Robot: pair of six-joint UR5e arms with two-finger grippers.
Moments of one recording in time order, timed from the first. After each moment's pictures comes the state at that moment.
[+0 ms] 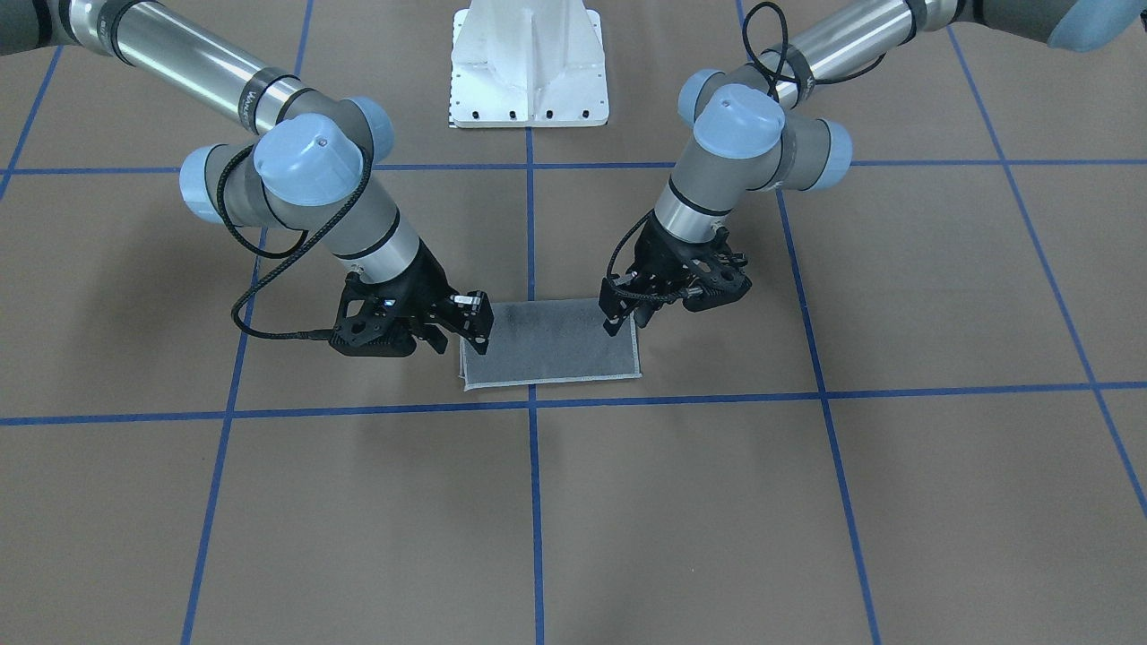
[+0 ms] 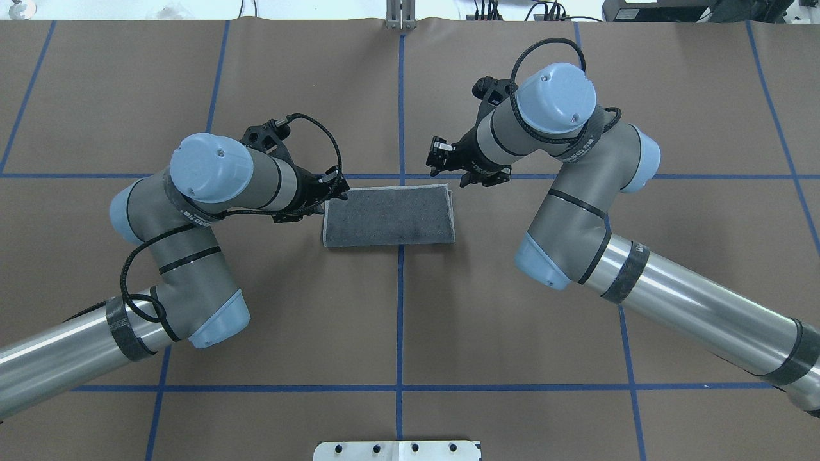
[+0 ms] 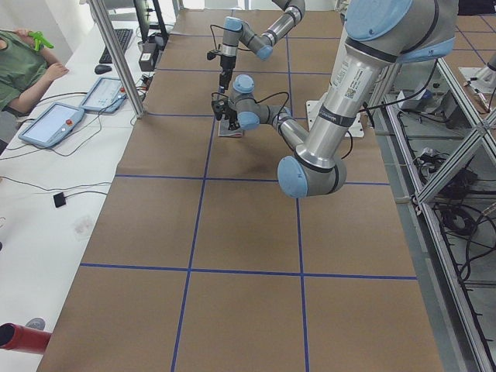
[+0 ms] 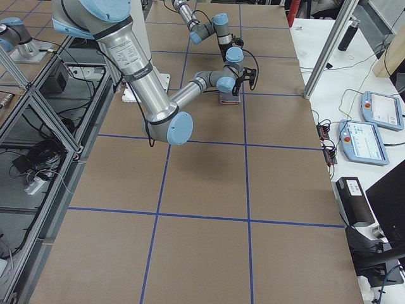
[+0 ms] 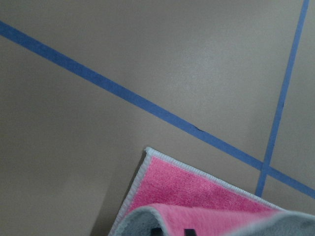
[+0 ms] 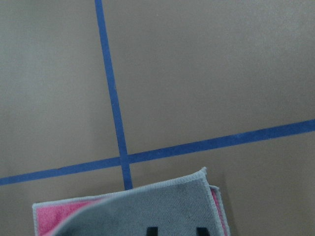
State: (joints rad) left arm -0.60 -2.13 -1.54 -2.15 -1.81 -1.70; right arm 0.70 -0.92 1.47 -1.07 2.01 1.44
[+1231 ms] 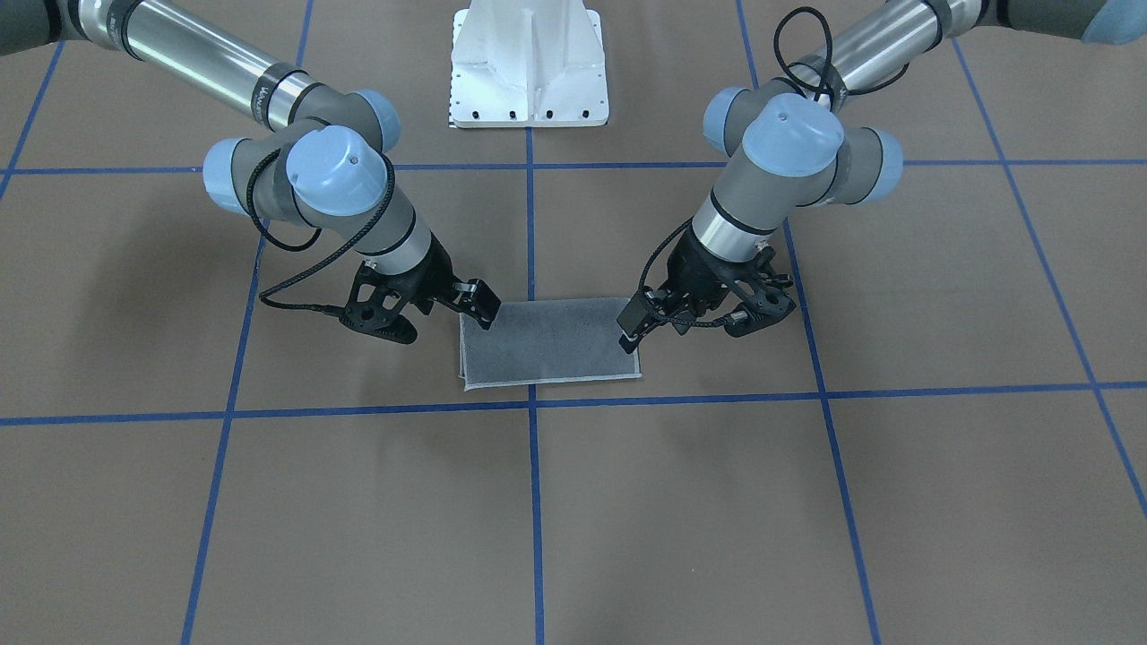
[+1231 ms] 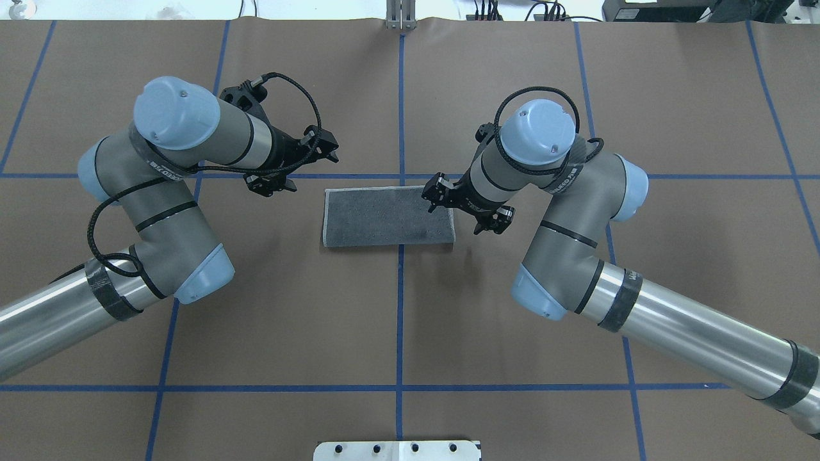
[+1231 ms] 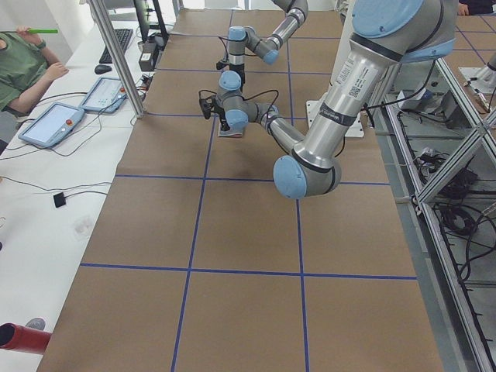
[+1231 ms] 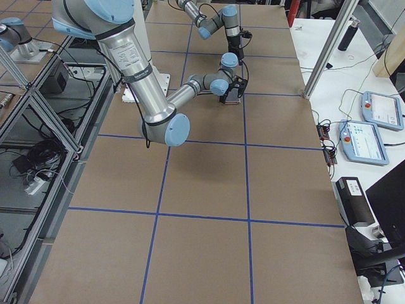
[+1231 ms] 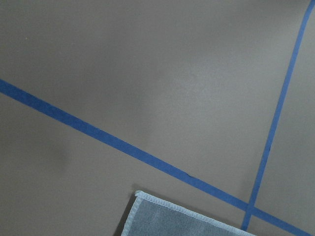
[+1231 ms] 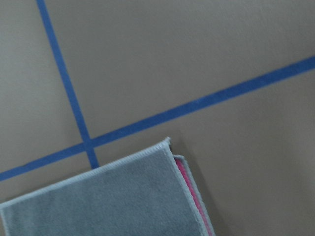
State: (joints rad) left arm -0.70 -2.14 -1.54 -2.15 -1.94 -1.70; right arm 0.61 -0.94 1.47 -1.17 2.04 1.60
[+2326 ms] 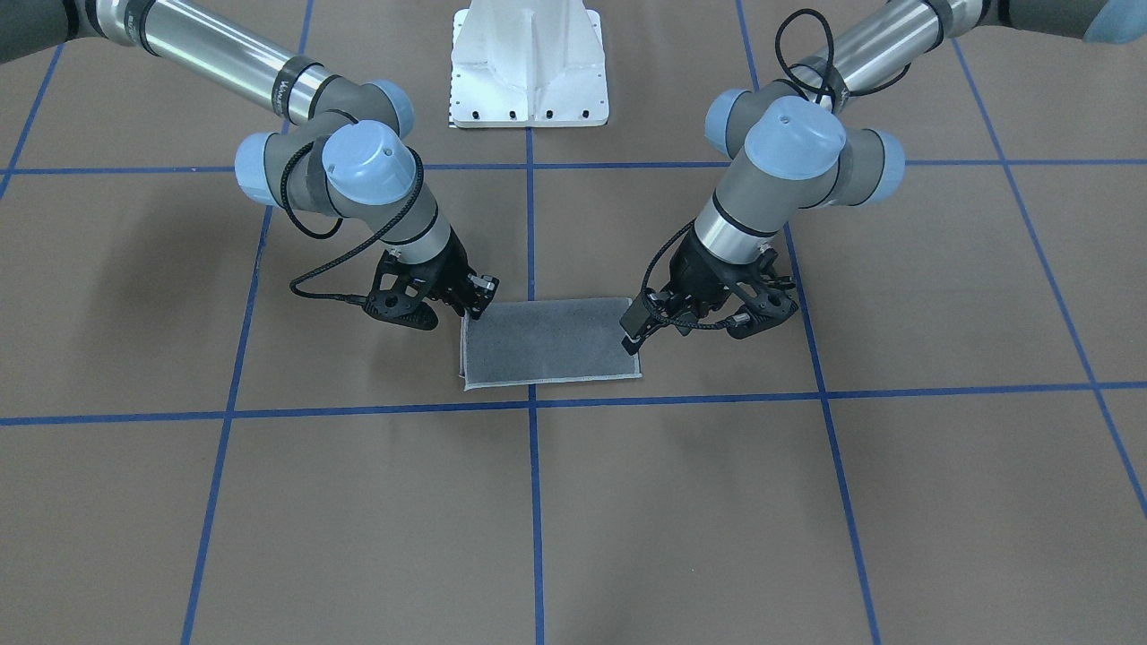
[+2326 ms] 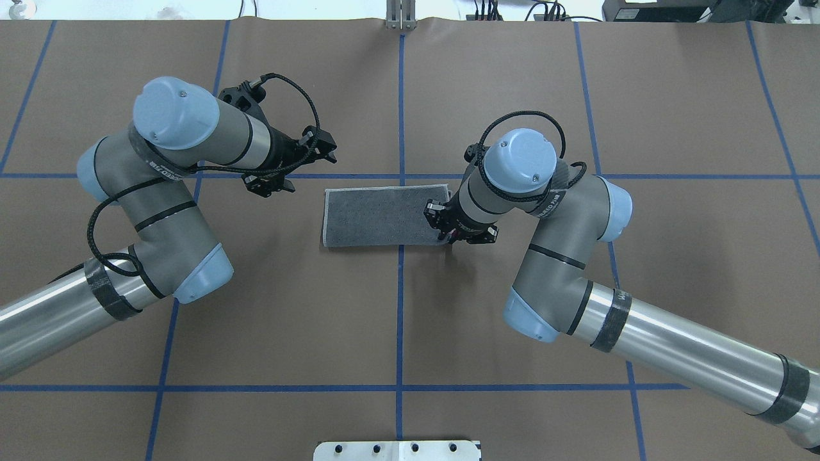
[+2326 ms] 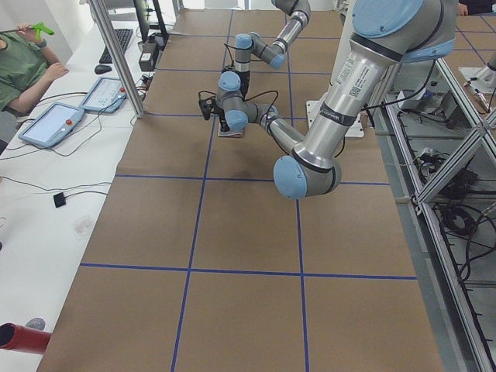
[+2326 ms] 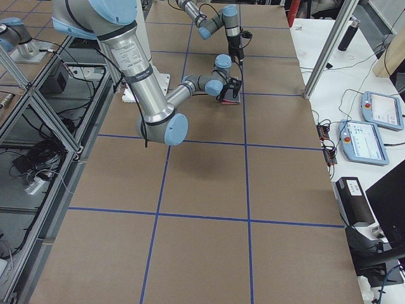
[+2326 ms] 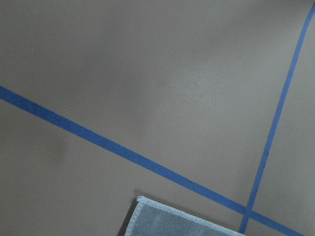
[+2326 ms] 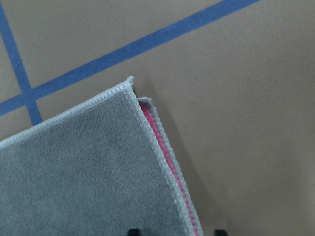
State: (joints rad) left arm -0.71 -2.14 -1.53 -2.15 -1.94 -1.70; right arm 0.57 -0.95 1.47 -1.17 1.99 1.59
